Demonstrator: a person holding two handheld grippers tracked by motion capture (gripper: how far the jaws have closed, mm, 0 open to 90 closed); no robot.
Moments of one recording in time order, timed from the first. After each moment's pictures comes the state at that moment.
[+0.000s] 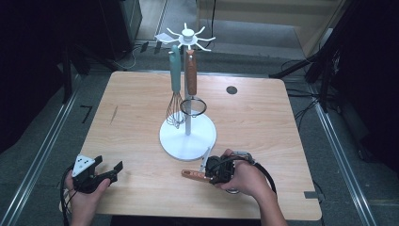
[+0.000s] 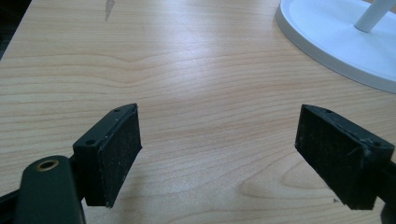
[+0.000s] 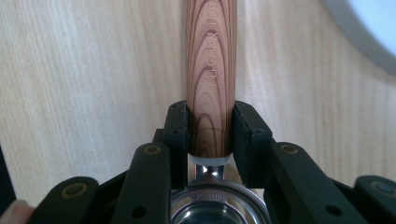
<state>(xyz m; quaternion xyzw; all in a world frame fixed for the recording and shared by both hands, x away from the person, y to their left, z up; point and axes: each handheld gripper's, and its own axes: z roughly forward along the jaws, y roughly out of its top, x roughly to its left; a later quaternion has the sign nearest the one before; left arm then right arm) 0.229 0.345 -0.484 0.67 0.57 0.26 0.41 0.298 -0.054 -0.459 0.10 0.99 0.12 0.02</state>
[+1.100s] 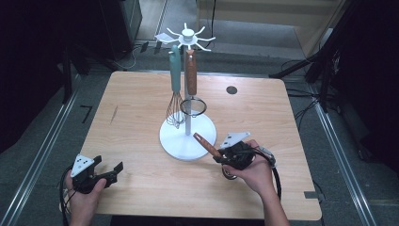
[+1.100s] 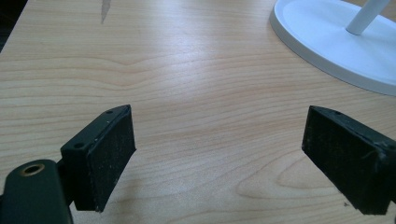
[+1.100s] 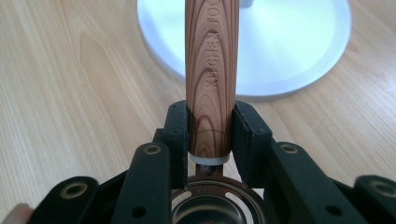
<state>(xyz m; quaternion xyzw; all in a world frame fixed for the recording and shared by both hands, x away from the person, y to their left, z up) 0.228 0.347 -0.483 0.67 0.56 0.25 0.42 0.315 -0.108 -0.435 0.26 0.90 0.34 0.09</state>
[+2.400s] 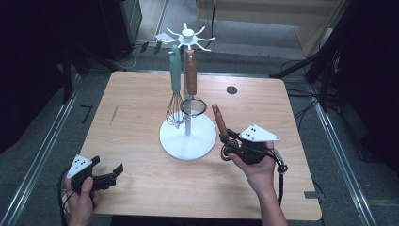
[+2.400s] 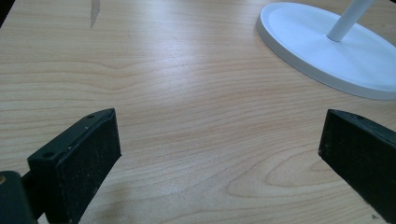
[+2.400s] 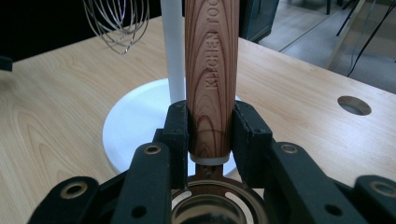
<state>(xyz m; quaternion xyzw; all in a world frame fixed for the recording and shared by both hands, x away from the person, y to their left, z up) 0.226 0.350 -0.483 0.67 0.55 0.24 0.44 0.301 -0.129 -0.401 0.35 0.76 0.51 0.21</state>
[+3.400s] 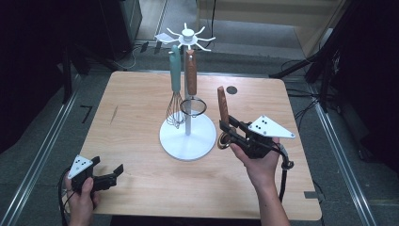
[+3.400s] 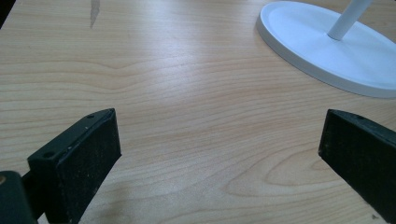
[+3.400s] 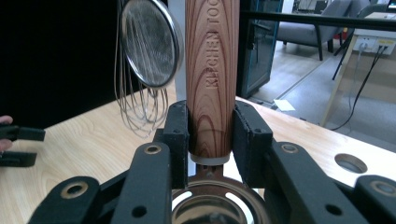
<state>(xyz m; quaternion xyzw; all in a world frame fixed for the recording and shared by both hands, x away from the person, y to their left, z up) 0.225 0.349 -0.483 0.67 0.55 0.24 0.44 0.295 -0.128 -0.354 0.33 0.70 0.59 0.23</state>
